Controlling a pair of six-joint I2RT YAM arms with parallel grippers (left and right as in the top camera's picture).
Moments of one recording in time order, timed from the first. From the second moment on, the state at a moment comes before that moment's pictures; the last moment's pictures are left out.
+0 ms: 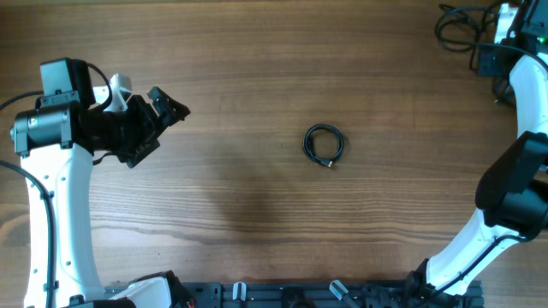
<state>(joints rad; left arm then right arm) 0.21 1.39 1.38 -1.23 0.57 -0.44 -0.34 2.05 1.74 -0.70 0.11 -0.28</state>
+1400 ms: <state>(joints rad) 0.21 1.39 1.38 -1.23 0.57 -0.44 -0.66 2.08 1.79 -0.86 0.21 0.28</state>
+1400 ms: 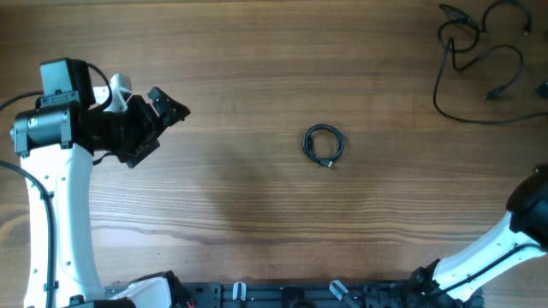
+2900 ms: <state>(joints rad) 0.21 1.39 1.38 -1.23 0.57 -0.44 -0.63 2.06 1.76 -0.40 0.13 -0.05</state>
